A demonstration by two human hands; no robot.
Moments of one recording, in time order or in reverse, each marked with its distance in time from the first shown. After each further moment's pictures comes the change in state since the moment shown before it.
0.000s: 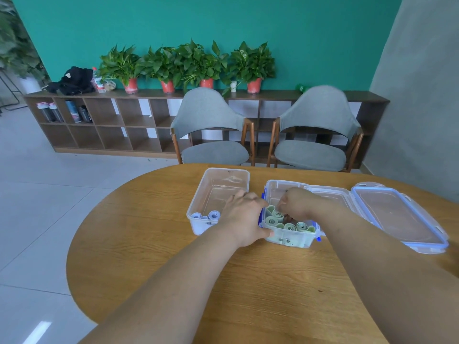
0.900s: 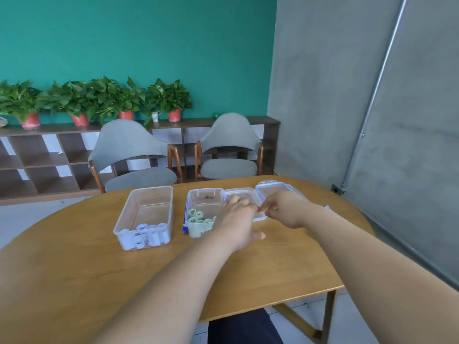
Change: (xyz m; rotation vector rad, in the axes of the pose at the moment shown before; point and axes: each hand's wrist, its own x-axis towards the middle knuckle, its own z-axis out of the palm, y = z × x) left_hand -0.038 0.183 -0.023 -0.023 -0.024 0.314; right_hand -0.232 0.098 -0.039 -0.016 0.245 0.109
